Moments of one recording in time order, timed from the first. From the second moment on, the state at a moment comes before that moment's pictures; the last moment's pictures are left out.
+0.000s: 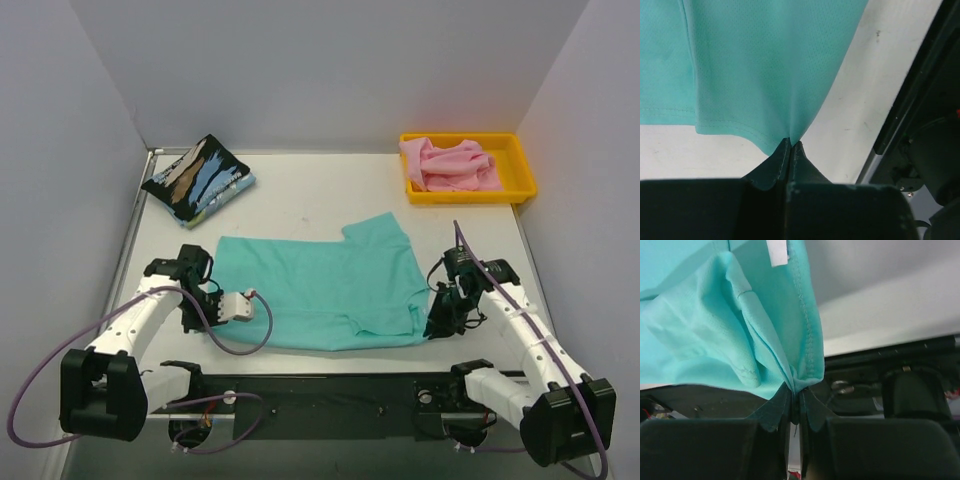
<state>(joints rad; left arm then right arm) -0.14 1.15 0.72 -1.11 0.20 1.30 0.21 1.04 0.74 -1.13 -0.13 0.65</state>
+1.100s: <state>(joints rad) -0.05 1.89 1.50 -1.02 0.38 1.21 0.19 2.19 1.84 -0.96 -0.05 0.13</state>
